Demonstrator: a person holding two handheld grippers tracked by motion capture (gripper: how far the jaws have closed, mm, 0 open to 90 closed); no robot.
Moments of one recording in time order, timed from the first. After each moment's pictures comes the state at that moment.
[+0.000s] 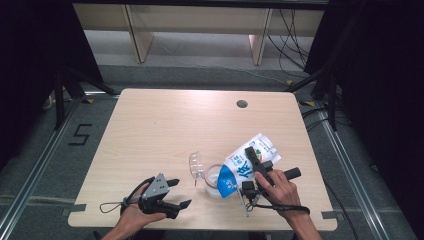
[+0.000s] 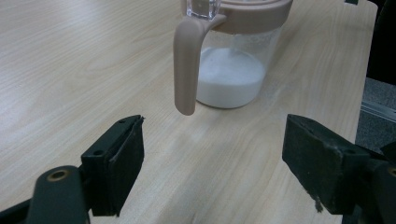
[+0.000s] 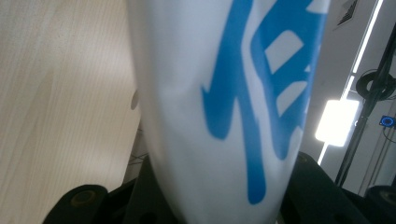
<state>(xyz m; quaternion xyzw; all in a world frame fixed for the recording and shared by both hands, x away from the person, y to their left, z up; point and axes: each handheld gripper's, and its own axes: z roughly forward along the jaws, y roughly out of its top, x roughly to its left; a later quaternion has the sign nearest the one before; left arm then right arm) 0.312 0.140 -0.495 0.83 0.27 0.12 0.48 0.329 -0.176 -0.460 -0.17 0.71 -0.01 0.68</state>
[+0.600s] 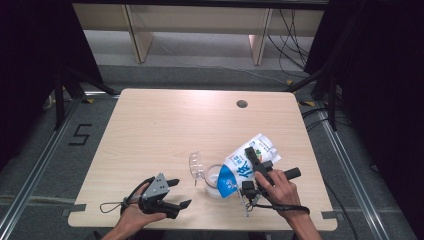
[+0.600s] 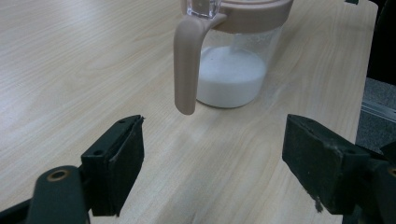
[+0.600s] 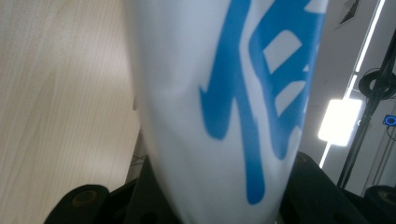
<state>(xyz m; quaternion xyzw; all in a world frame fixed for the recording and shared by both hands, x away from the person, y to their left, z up) 0.312 0.140 -0.495 0.83 0.26 0.12 0.48 0.330 -0.176 -0.460 -0.17 0.71 0.00 0.68</state>
